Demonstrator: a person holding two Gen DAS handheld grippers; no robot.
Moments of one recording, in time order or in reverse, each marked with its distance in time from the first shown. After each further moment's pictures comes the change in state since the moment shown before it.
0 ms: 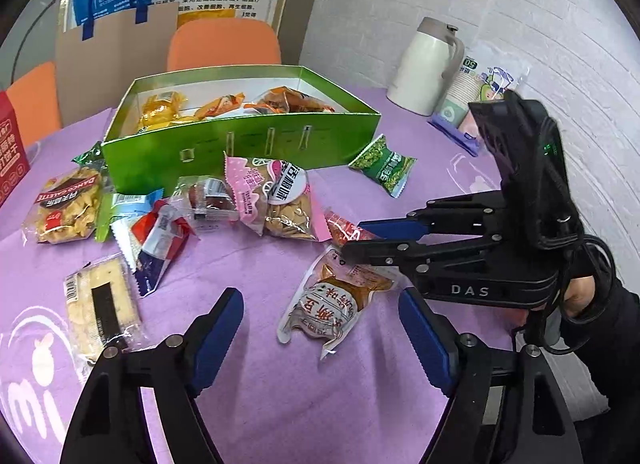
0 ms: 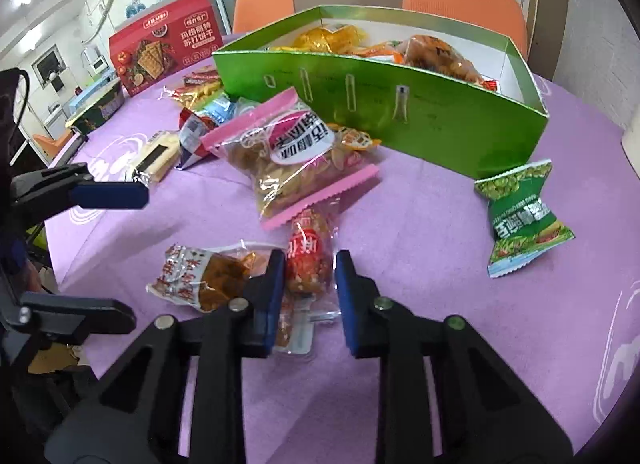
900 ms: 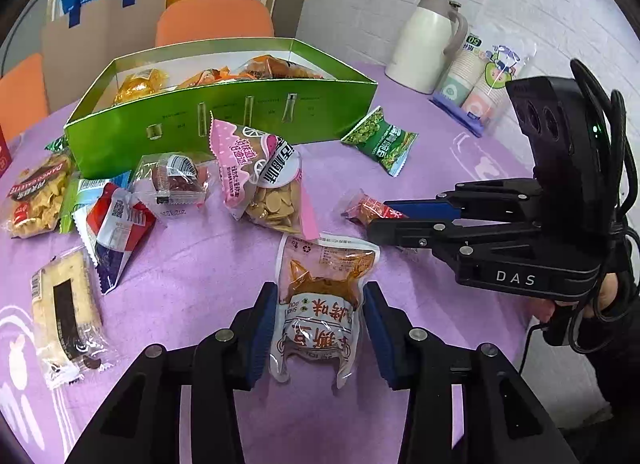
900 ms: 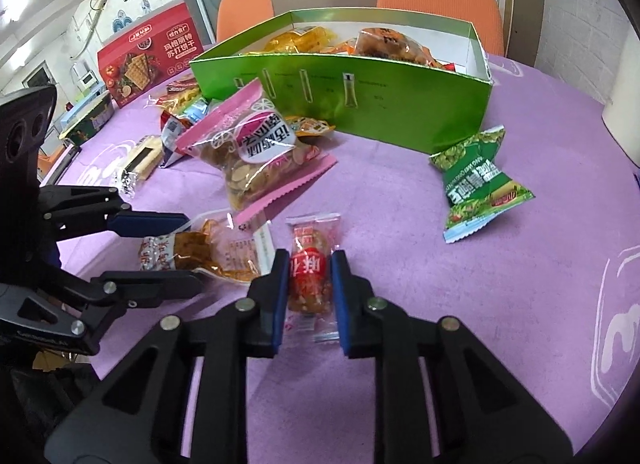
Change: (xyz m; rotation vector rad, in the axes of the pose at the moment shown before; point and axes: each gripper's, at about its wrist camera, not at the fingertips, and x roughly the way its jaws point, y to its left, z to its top) left arm 0.025 -0.005 0.000 -0.024 0.063 -0.020; right arm -0.018 -0.019 -0.014 0.049 -0.016 -0.014
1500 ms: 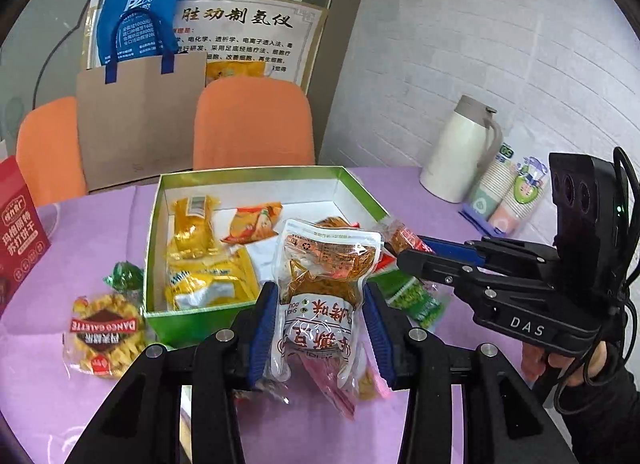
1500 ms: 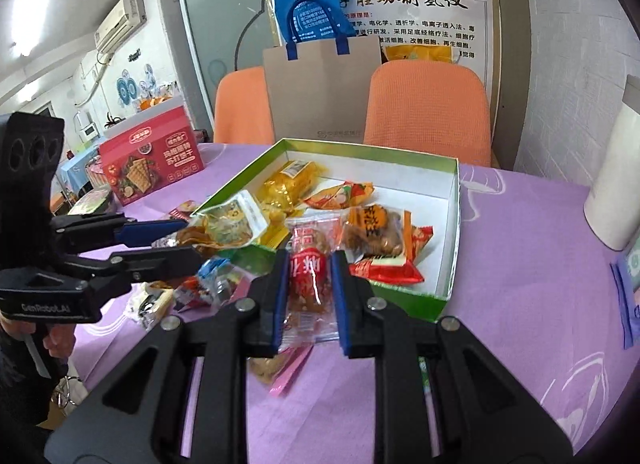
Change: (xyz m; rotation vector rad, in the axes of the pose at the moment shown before) left arm -0.044 0.043 0.114 -0.048 -0.245 0.100; right arm -0.040 -0.005 0.101 -0.006 -0.266 -0.047
